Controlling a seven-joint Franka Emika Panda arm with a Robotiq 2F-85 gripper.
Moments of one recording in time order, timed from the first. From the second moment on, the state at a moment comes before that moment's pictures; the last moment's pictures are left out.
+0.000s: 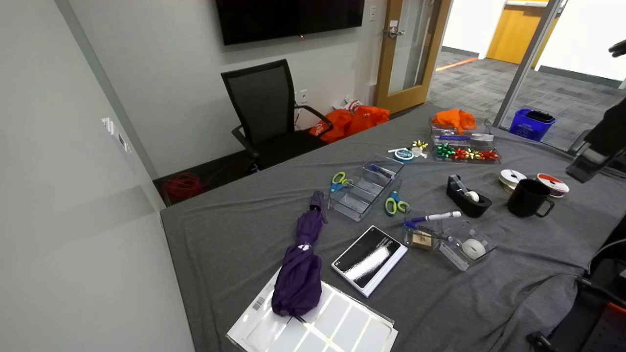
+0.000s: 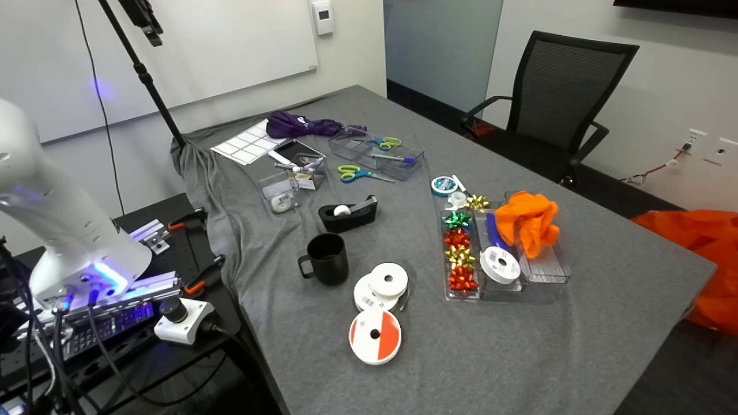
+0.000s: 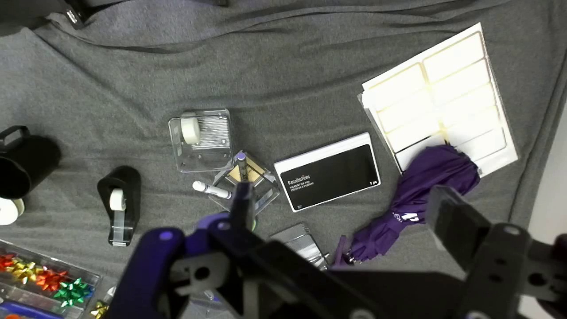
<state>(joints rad) 0.11 -0.81 0.35 -2.45 0.23 1.82 0.50</state>
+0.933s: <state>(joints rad) 0.07 -0.90 0.00 -2.64 0.15 1.83 0.11</state>
